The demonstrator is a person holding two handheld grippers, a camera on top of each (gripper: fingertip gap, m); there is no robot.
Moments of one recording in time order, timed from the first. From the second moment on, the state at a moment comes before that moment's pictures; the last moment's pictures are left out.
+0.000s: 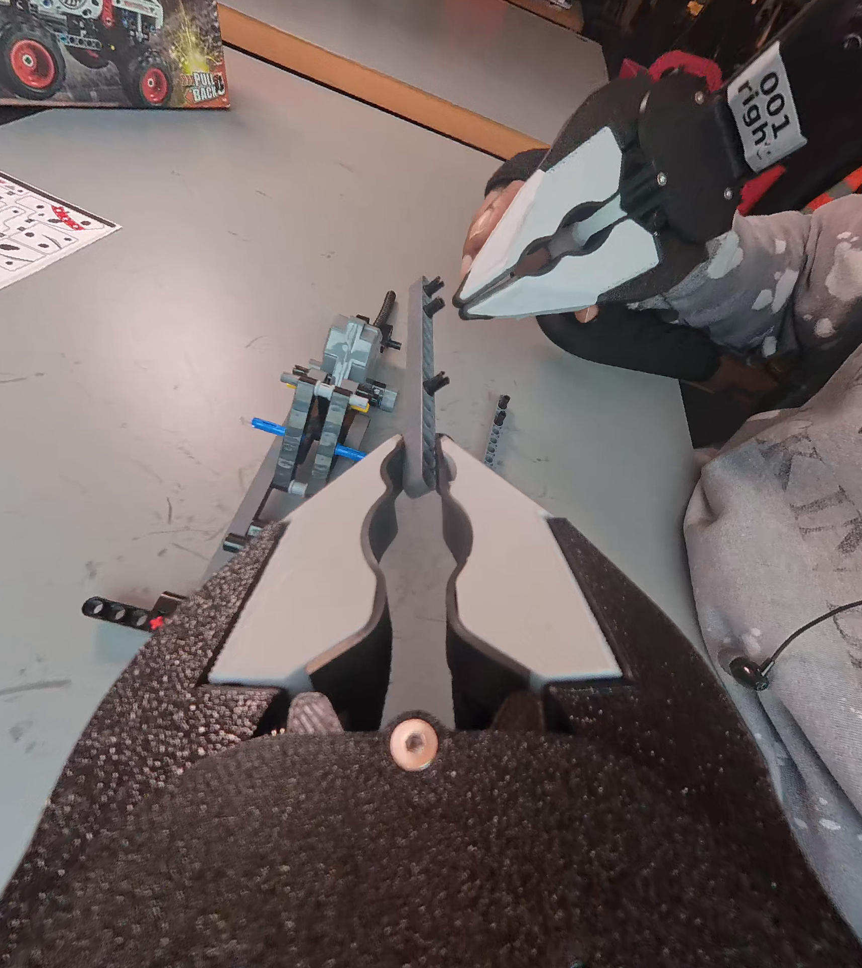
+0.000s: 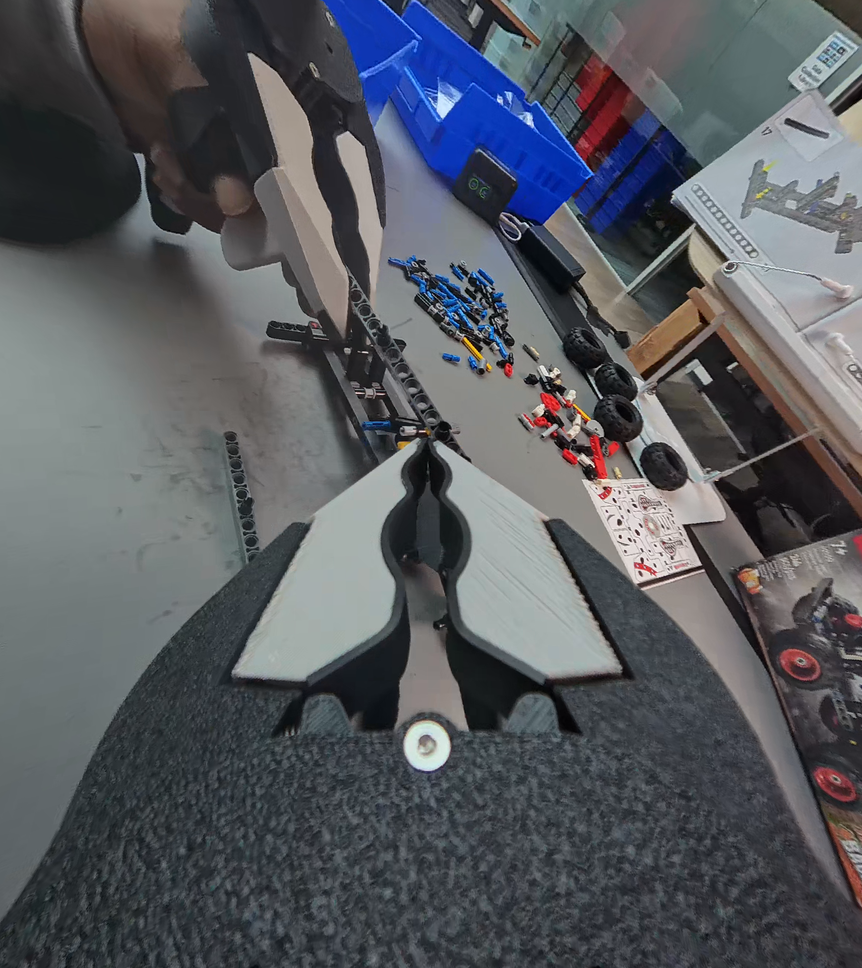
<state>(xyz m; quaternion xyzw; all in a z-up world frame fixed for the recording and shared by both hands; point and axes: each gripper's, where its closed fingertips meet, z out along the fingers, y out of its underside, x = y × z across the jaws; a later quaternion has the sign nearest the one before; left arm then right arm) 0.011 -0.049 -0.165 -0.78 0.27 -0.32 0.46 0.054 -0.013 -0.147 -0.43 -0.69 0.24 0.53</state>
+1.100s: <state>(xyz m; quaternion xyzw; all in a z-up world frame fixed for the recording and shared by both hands) 0.015 -0.049 -0.167 -0.79 0.25 -0.34 0.44 0.041 -0.020 -0.154 -0.43 -0.68 0.20 0.56</state>
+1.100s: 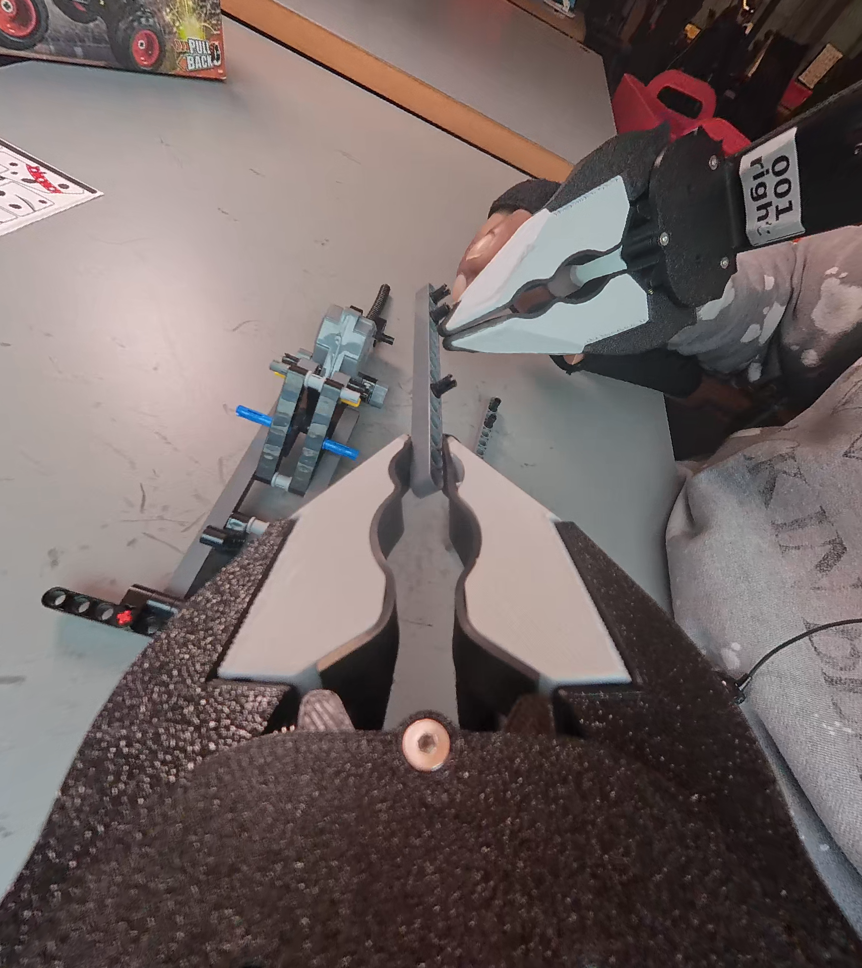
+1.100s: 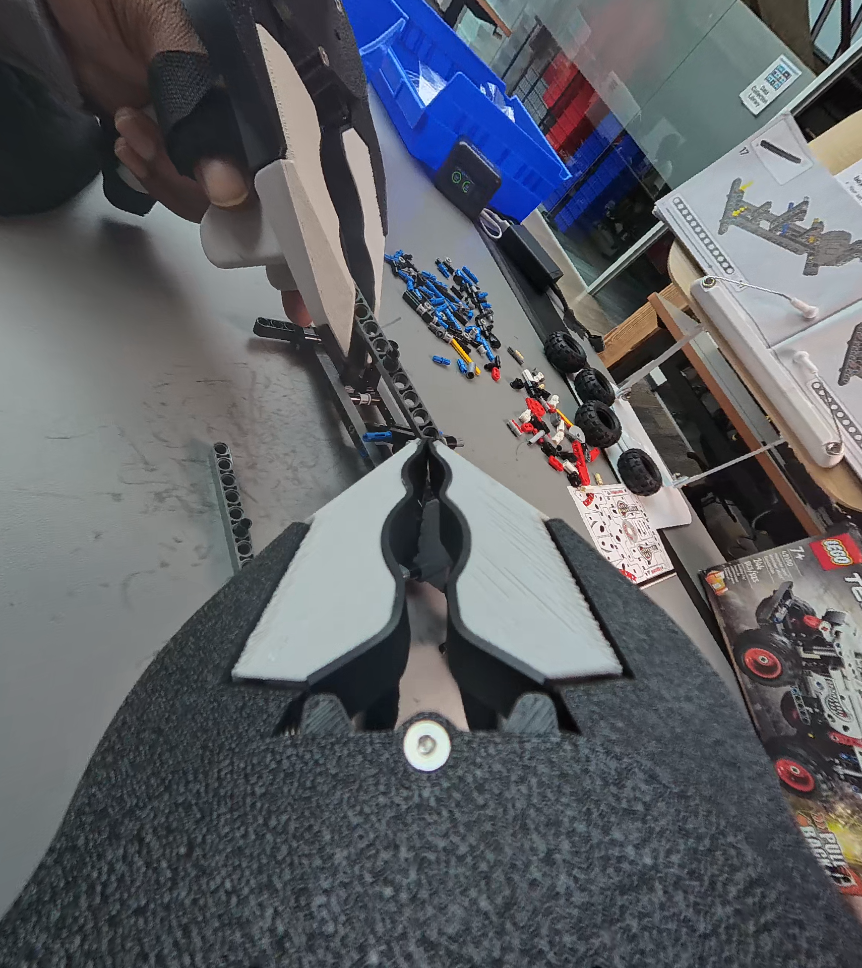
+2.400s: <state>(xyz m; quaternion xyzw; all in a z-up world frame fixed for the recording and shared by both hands) 0.023 -0.052 -0.170 -0.79 0.26 -0.33 0.44 0.035 -0.038 -0.157 -0.40 -0.69 0.21 0.56</state>
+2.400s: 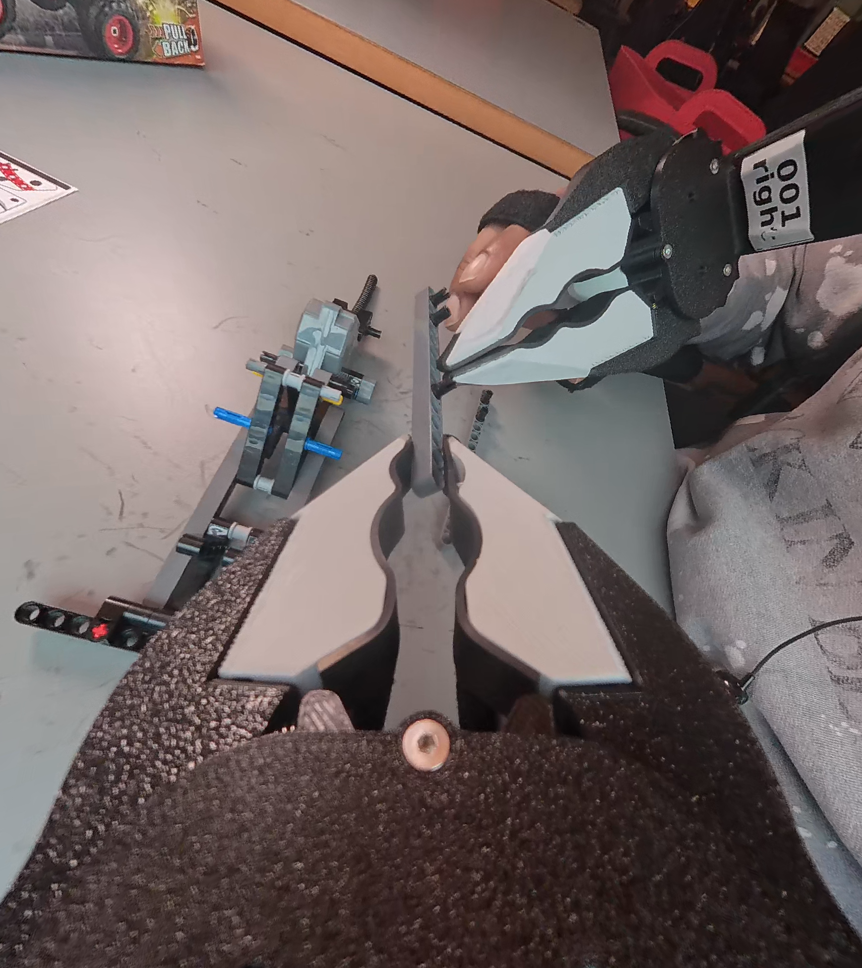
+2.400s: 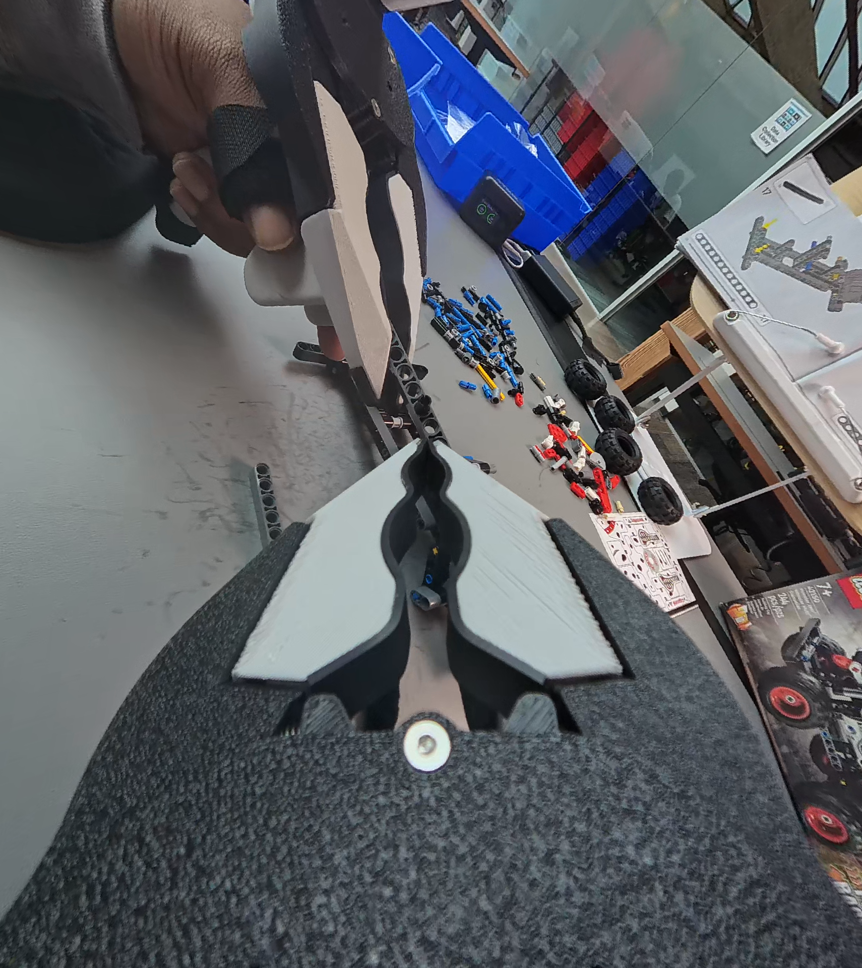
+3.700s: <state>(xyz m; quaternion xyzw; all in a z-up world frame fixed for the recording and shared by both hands) 0.015 -0.026 -0.198 -0.75 0.44 -0.12 0.48 0.031 -0.017 -0.194 -0.44 -0.71 0.15 0.53</state>
